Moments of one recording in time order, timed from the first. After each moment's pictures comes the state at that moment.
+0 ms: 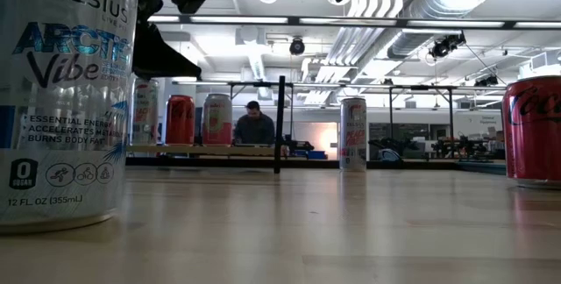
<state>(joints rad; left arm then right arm) -0.20 1.06 0.27 0.47 -0.44 -0.11 0.29 2.11 1.46 0.39 -0.35 -0.08</state>
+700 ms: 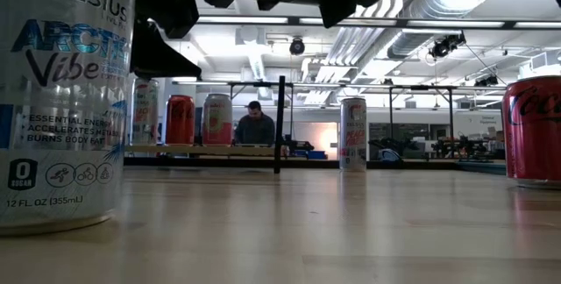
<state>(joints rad) -0.20 1.06 0.27 0.47 -0.44 -0.11 0.28 2.18 1.45 0.49 -0.40 -0.03</state>
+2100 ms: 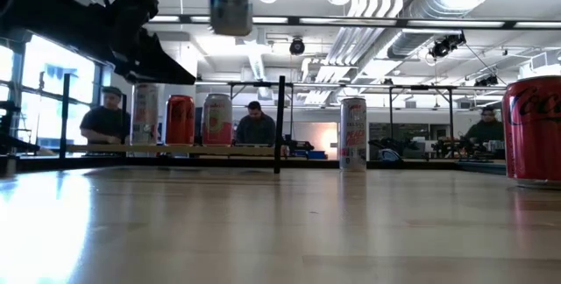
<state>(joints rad) -0.23 1.06 0.27 0.41 -0.64 -0.21 0.17 1.66 1.41 0.11 0.28 -0.19</state>
